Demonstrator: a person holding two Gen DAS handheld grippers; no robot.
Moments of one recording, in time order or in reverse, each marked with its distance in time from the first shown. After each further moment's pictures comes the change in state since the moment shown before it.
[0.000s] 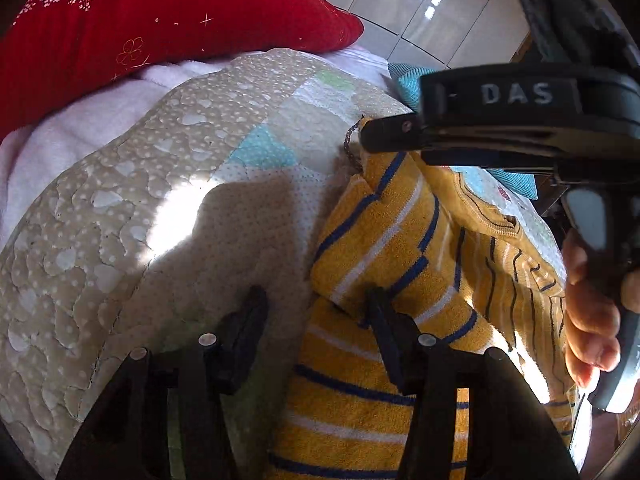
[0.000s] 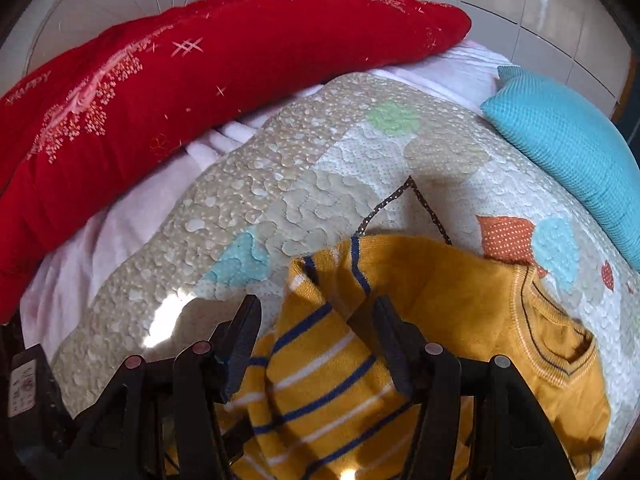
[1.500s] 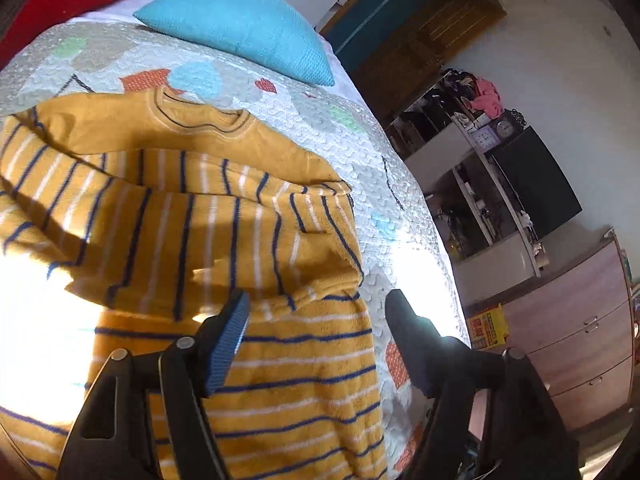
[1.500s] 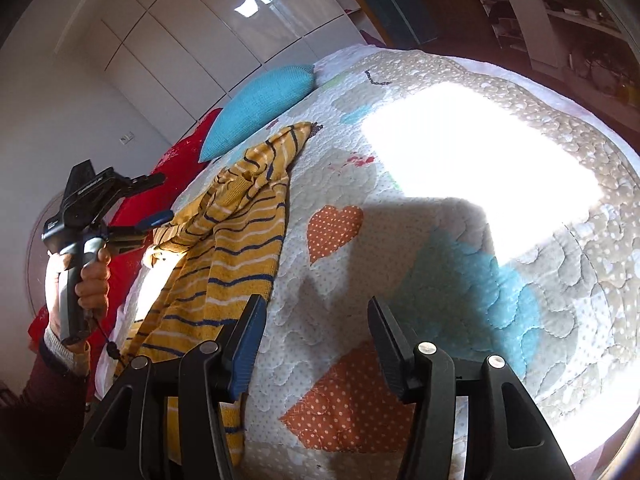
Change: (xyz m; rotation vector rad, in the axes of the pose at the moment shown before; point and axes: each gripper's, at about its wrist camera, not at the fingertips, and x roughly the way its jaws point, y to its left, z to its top) left arm -0.057 -0.205 -0.028 0.240 0.325 -0.450; right arm -0.259 -0.129 -0.520 0.880 -0.469 -0.018
